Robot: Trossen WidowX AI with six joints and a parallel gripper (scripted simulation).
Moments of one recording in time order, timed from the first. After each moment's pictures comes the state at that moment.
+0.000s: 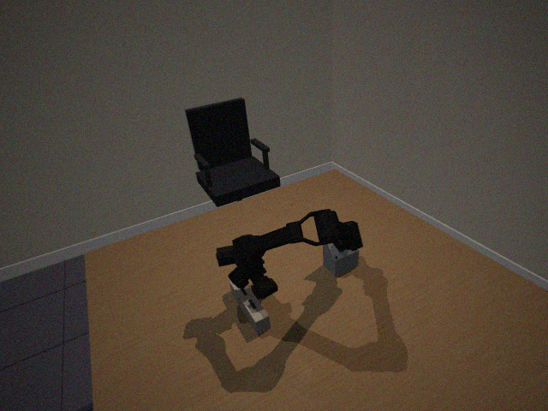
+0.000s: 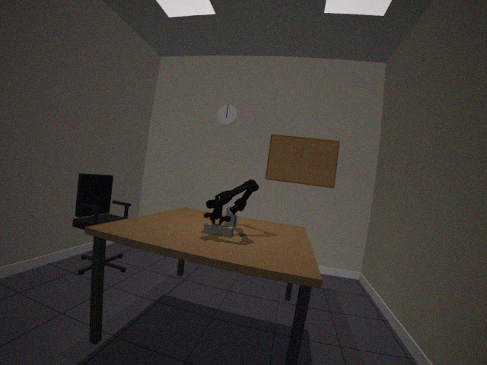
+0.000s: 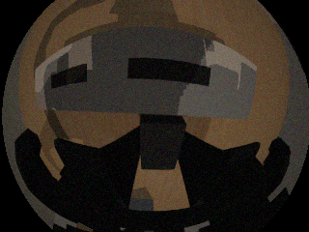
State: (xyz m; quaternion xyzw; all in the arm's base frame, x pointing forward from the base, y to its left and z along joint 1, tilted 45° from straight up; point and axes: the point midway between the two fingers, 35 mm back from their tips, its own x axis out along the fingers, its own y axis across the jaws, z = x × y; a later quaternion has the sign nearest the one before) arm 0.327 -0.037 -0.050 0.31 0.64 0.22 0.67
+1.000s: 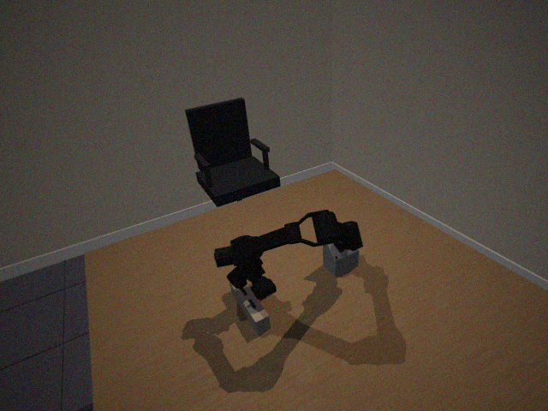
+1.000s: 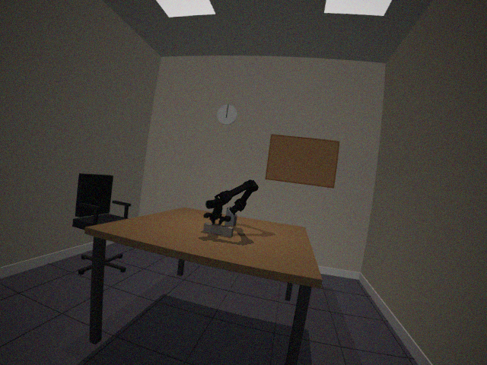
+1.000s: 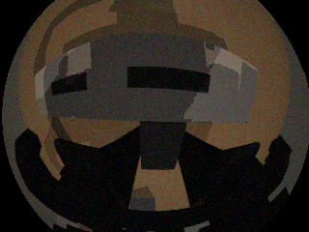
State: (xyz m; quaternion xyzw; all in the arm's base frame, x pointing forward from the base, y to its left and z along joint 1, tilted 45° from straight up) arm 0.332 -0.038 -0.049 0.31 0.64 0.22 0.66
